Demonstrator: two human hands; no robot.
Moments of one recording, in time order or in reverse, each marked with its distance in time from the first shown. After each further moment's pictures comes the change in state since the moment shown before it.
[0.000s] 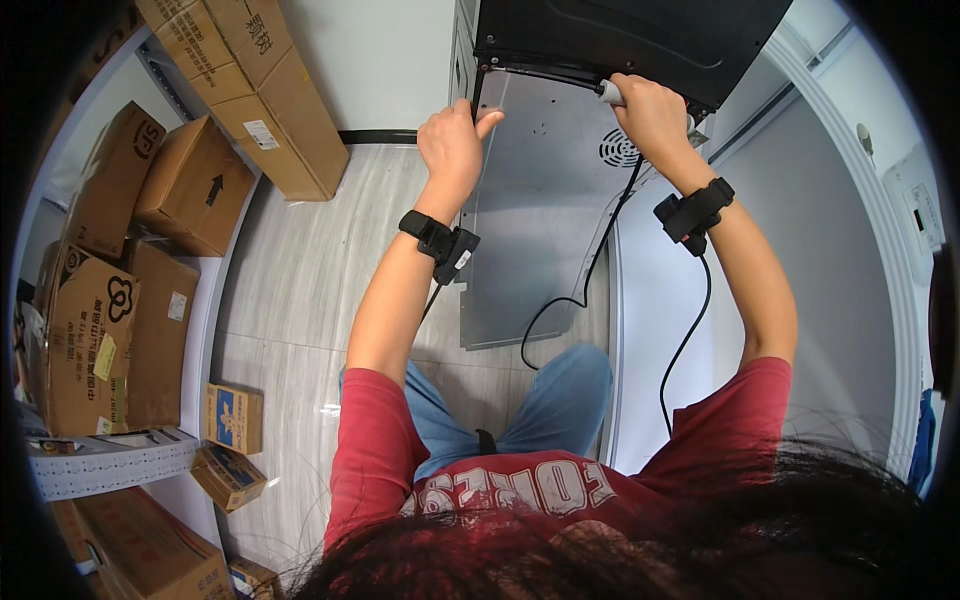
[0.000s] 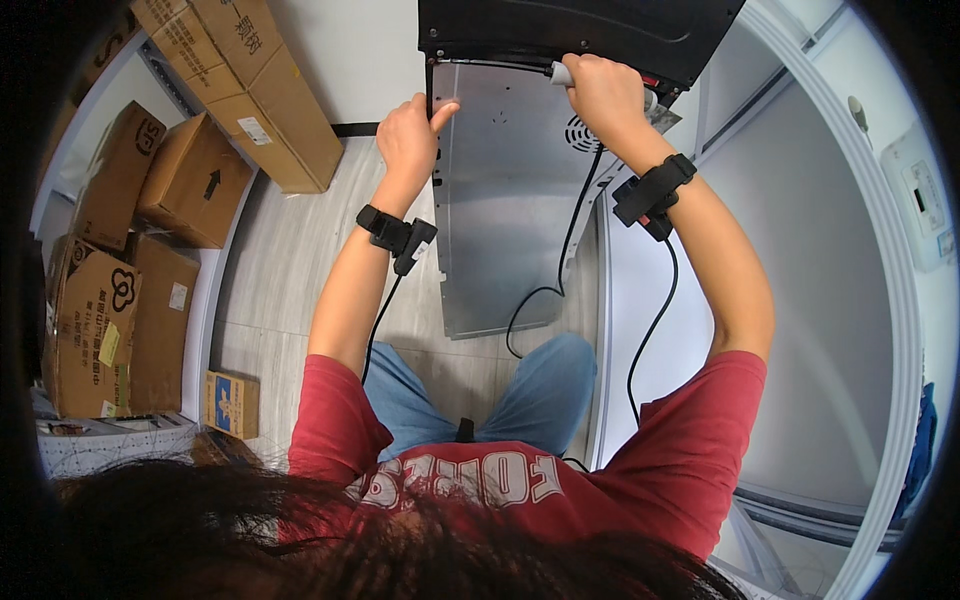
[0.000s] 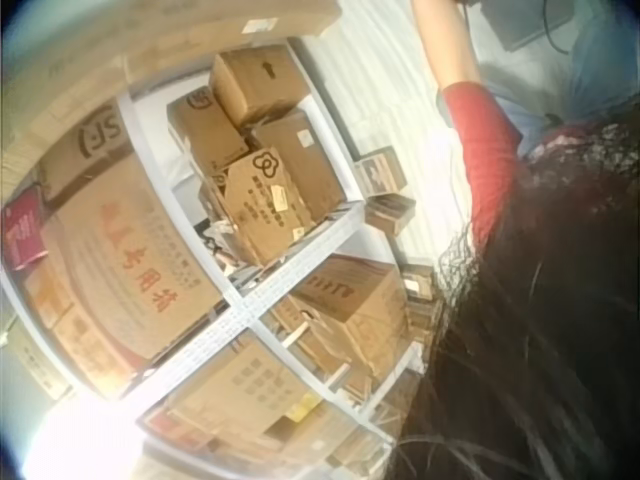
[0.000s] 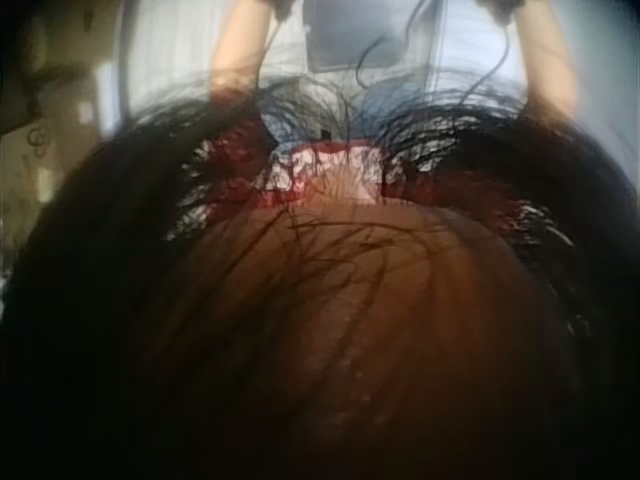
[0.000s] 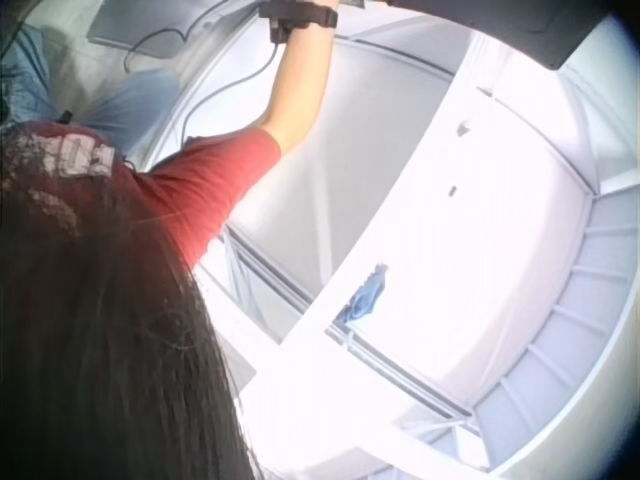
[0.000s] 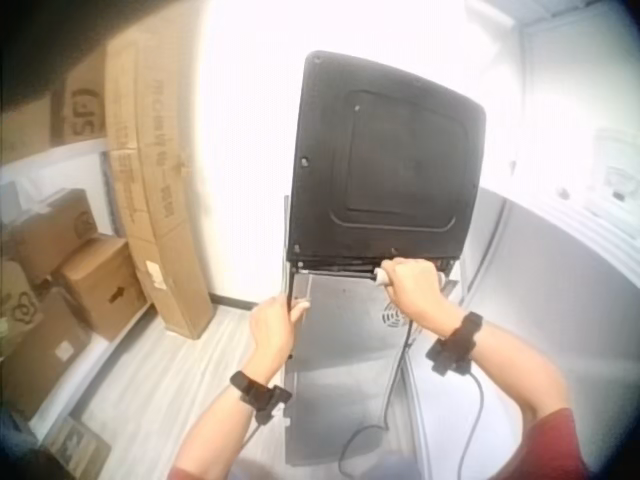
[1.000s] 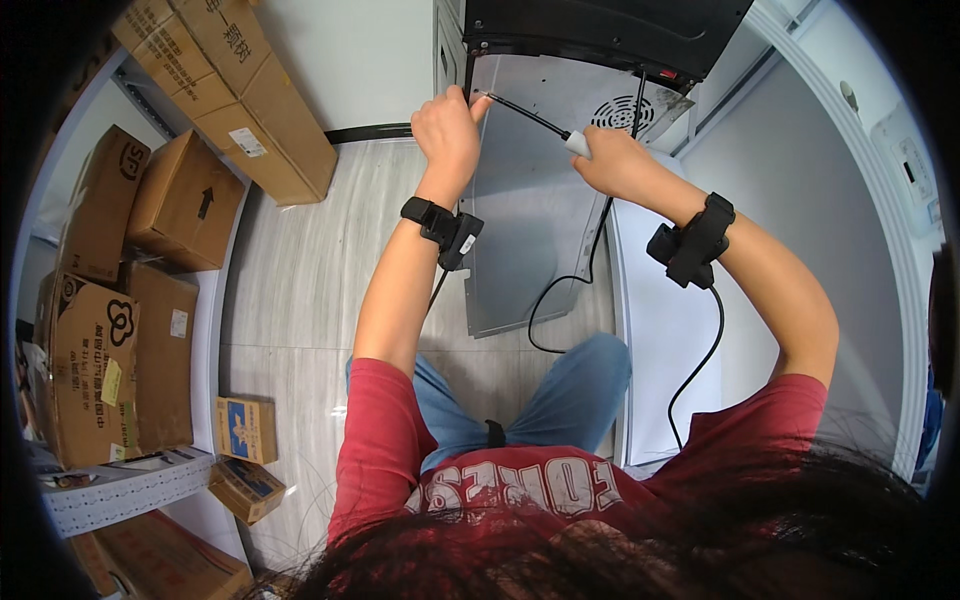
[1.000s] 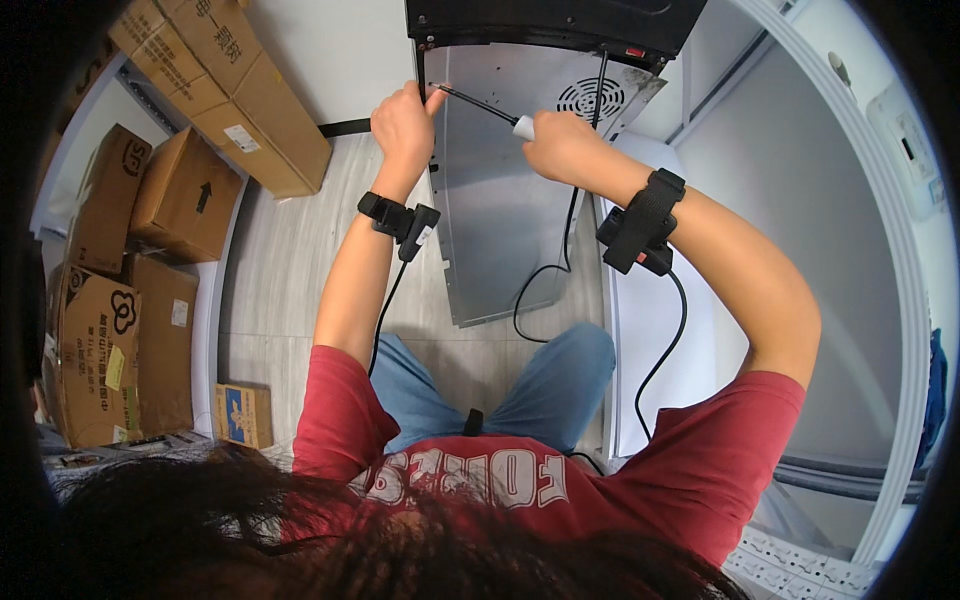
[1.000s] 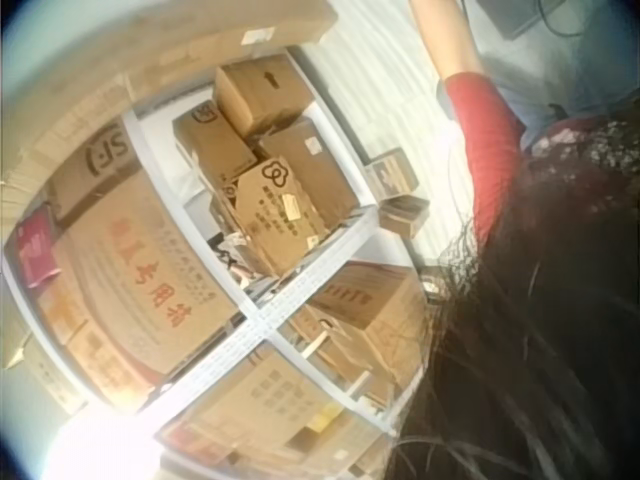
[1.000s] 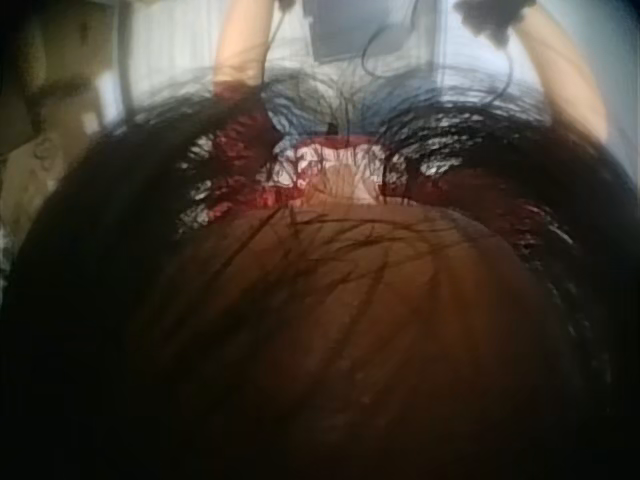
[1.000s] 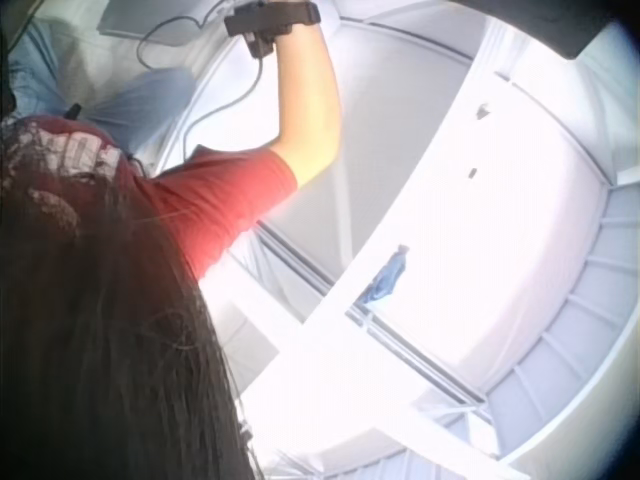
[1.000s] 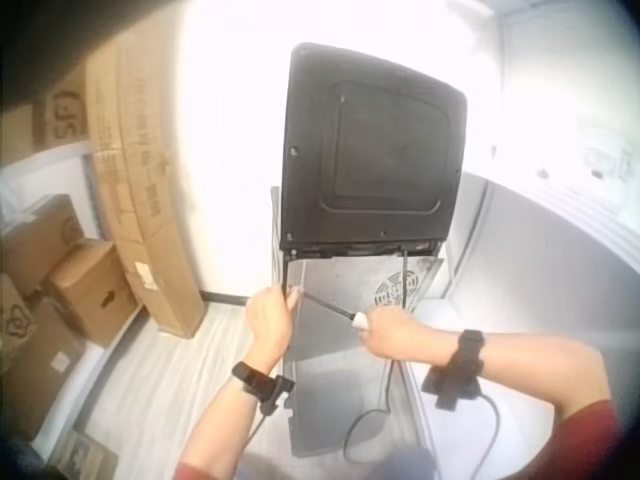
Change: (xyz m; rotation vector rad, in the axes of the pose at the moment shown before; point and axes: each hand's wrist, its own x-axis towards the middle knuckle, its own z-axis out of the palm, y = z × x) left_hand 0.004 0.001 0.015 0.028 0.045 0.007; right_hand -0.042 -0.063 -0.025 0.356 -0.727 0.326
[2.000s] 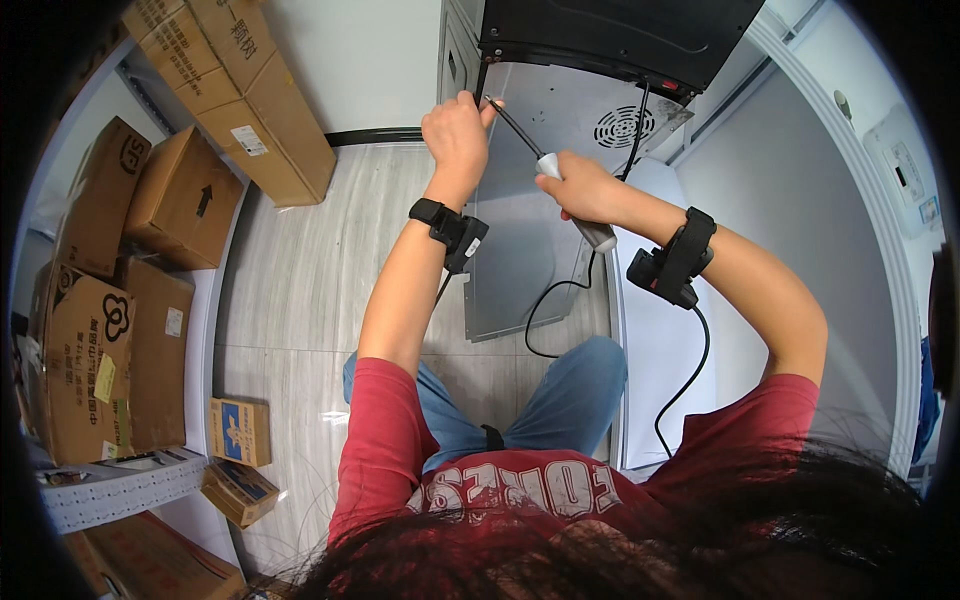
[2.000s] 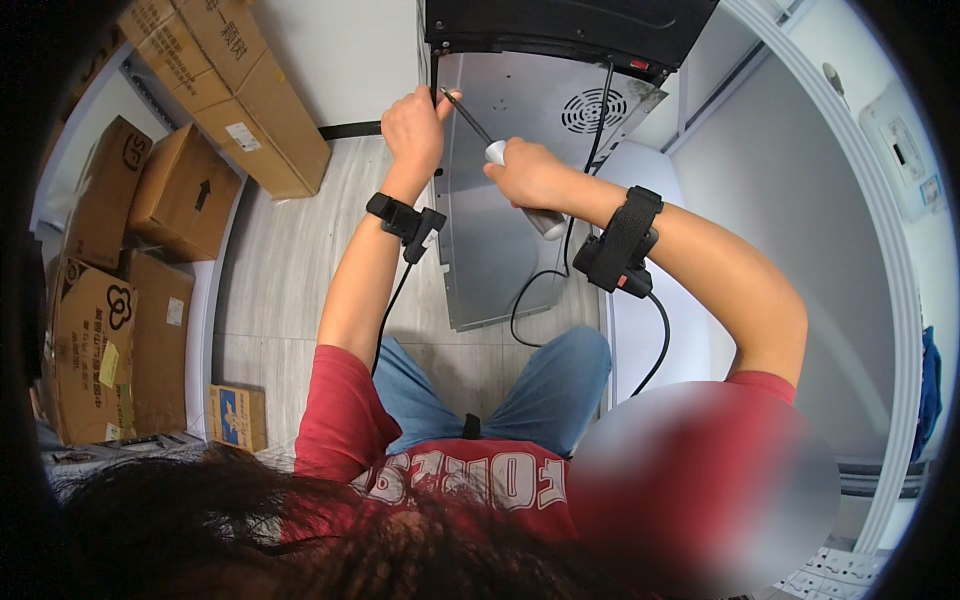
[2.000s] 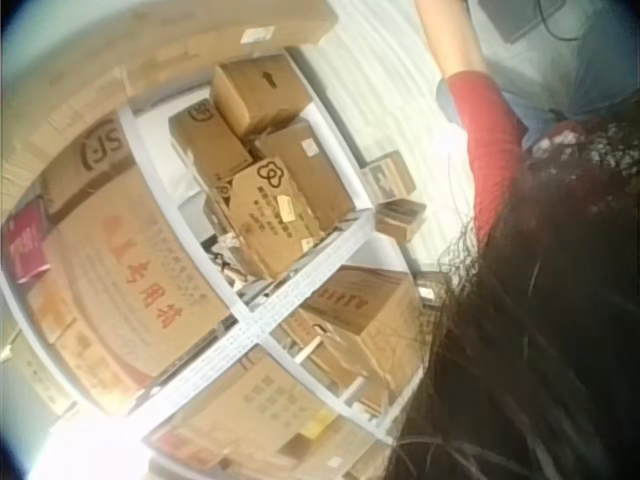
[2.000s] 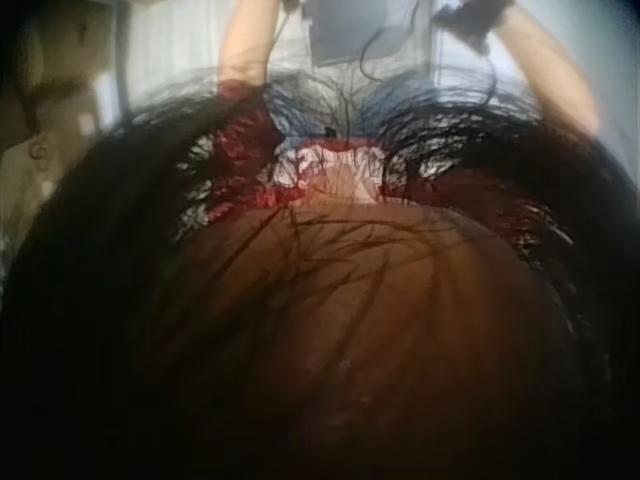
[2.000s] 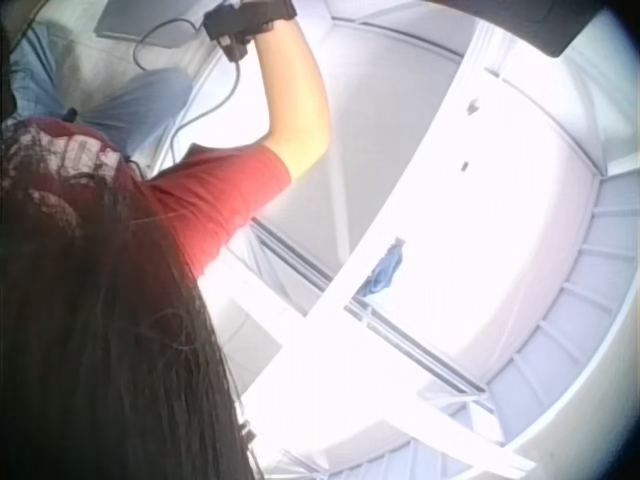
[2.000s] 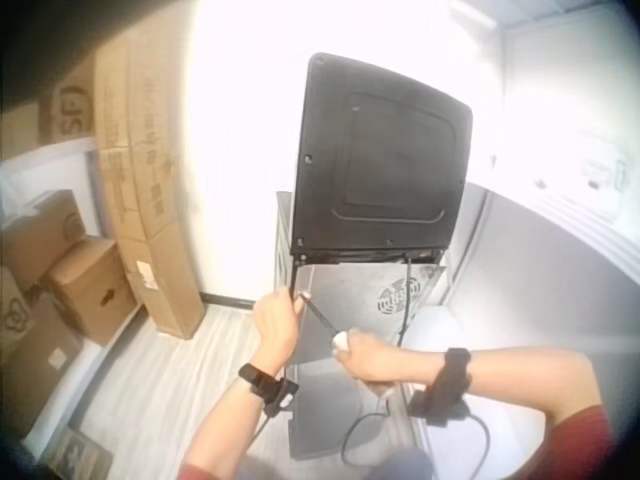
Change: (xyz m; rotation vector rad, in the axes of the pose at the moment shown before) left_hand 0.009 0.000 0.005 0.030 0.031 -0.009; right_hand 0.004 -0.039 0.009 0.372 -0.219 0.058
